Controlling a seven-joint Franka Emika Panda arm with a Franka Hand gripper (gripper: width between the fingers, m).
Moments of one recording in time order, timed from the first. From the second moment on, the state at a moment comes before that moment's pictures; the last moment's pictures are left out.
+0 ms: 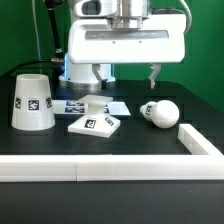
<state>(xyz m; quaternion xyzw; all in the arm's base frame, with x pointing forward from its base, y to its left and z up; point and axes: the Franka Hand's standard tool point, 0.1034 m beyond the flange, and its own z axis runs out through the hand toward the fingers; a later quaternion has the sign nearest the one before) 0.498 0.030 0.094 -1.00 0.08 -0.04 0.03</state>
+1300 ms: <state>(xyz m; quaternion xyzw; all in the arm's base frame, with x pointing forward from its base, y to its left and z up) 0.453 -0.010 0.070 -0.98 0.21 -0.01 0.03</state>
